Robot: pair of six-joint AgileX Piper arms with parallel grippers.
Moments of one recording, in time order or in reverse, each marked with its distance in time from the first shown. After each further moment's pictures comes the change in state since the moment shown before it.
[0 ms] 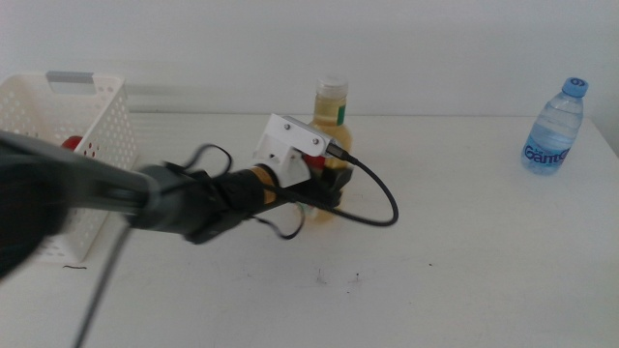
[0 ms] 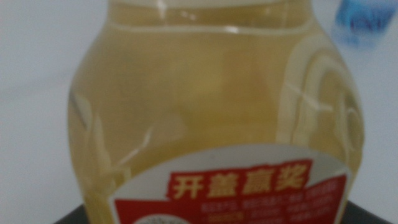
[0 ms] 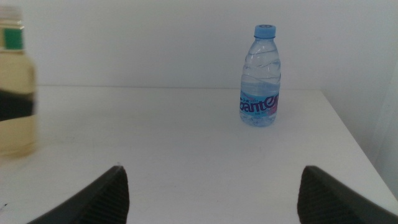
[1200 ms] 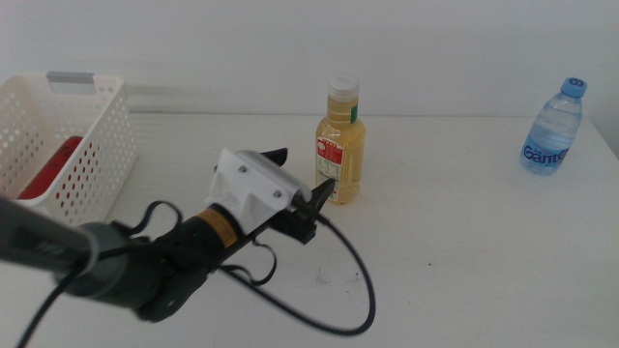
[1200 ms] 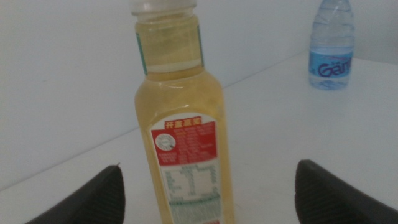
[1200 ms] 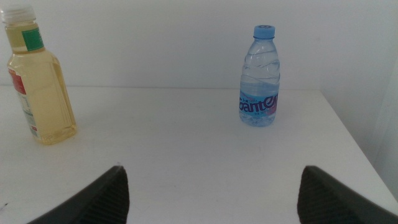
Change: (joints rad) left arm -0.028 -0.203 0.434 -0.297 -0.412 0.407; right arm 0.000 0.000 0.000 0.000 0.000 0.000
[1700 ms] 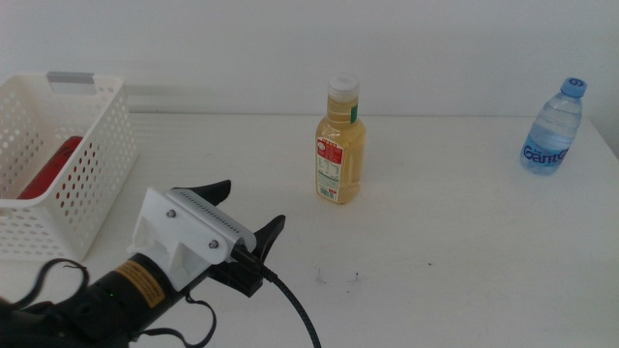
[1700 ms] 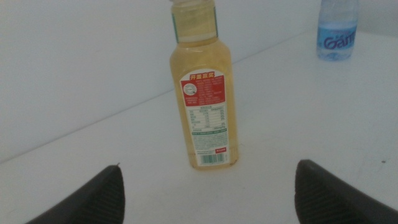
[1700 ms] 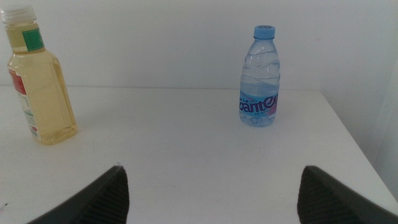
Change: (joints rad) left arm 0.000 -0.341 0.347 -0.095 0.075 0.068; right arm 0.000 0.000 0.000 0.000 0.000 0.000
